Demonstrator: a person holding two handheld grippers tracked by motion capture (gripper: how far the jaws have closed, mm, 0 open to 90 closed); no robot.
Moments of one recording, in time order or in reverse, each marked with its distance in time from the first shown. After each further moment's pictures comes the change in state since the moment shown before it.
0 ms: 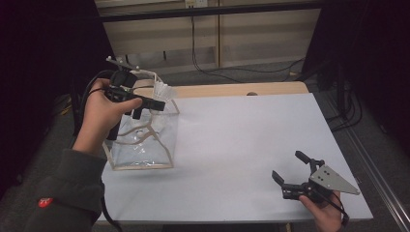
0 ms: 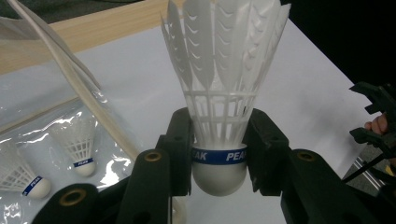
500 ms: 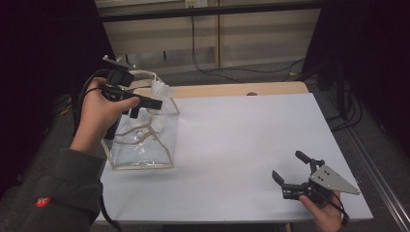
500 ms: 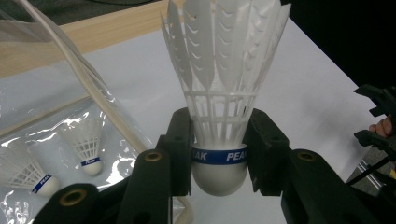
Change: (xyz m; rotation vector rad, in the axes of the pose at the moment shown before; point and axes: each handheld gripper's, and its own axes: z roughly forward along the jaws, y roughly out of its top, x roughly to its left) left arm 0.004 0.000 -0.005 -0.012 0.010 -0.005; right arm 0.000 0.000 0.000 0.000 0.000 0.000
